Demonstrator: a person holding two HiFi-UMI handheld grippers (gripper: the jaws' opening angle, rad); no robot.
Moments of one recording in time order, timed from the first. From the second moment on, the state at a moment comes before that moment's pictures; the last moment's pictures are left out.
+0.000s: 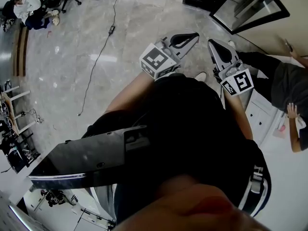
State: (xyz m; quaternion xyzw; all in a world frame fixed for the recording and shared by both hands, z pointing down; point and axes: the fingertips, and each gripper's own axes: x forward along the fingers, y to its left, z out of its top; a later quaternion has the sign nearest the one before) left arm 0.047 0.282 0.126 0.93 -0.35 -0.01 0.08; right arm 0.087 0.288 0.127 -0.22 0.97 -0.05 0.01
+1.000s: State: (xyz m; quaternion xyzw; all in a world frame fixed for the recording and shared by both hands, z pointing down) left arm 0.029 0.212 0.128 0.94 -0.33 -0.01 0.07; right arm 0.074 0.212 0.127 -0.25 0.97 -0.03 0.02
